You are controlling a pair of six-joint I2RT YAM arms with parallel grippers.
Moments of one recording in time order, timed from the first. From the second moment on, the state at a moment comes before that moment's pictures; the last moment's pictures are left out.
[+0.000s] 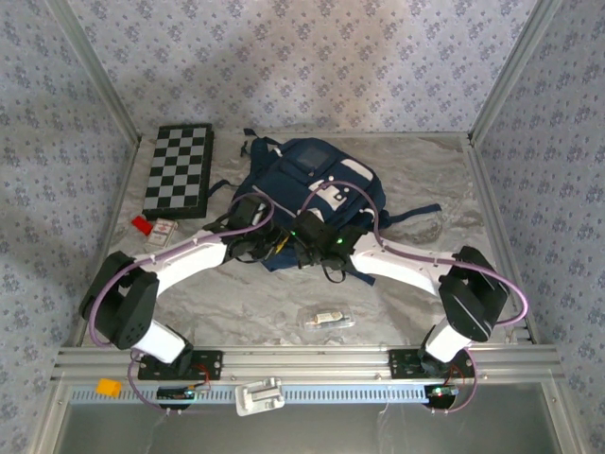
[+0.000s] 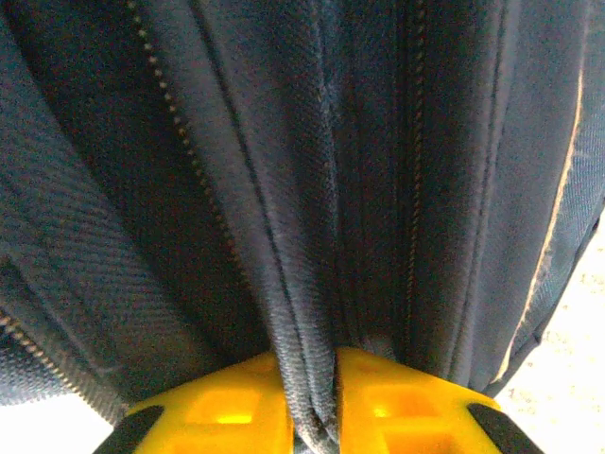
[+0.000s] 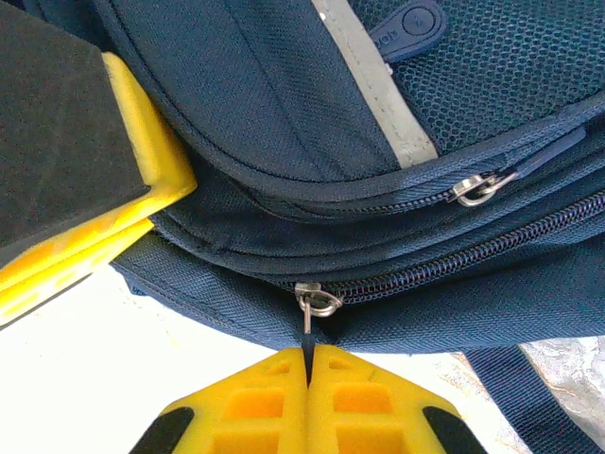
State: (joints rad) left arm -0.64 1.51 0.89 -0.25 0.15 -1.44; right arm 0.94 1.60 1.12 -0.51 0.22 0.56
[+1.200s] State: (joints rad) left arm -0.41 1.39 0.89 -0.42 0.26 -1.09; right arm 0.68 1.53 1.07 -0.55 0.12 0.51
